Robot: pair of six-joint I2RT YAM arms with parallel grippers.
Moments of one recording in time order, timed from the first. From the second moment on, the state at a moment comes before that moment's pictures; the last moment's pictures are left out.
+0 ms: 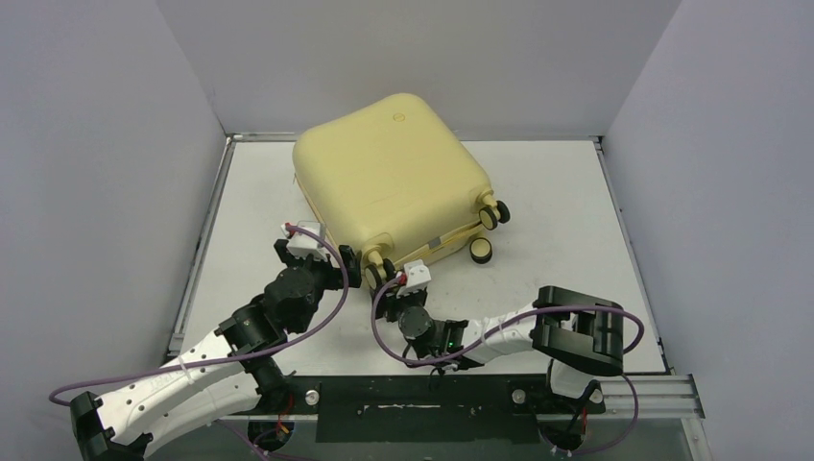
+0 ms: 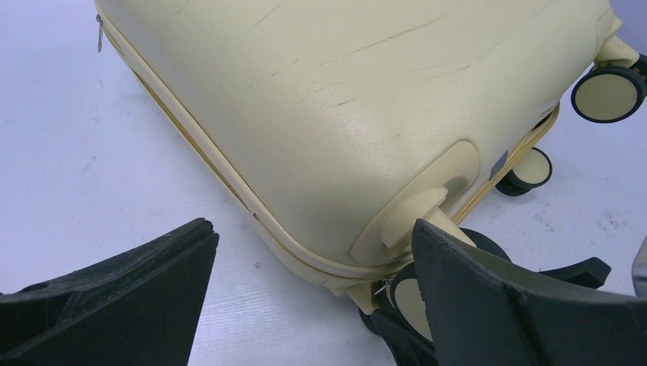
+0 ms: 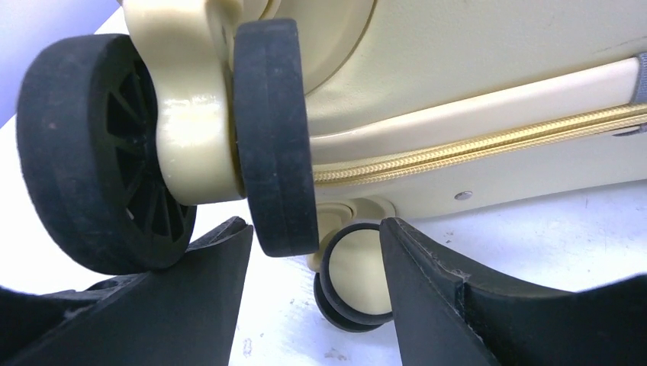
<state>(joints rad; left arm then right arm) -0.93 0.67 0.59 -0.15 -0.68 -0.34 1.30 1.66 0.62 0.80 0.82 0.40</state>
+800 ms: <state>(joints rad) -0.93 0.66 0.59 -0.15 -0.68 -0.36 1.30 1.80 0.82 0.69 0.92 0.48</state>
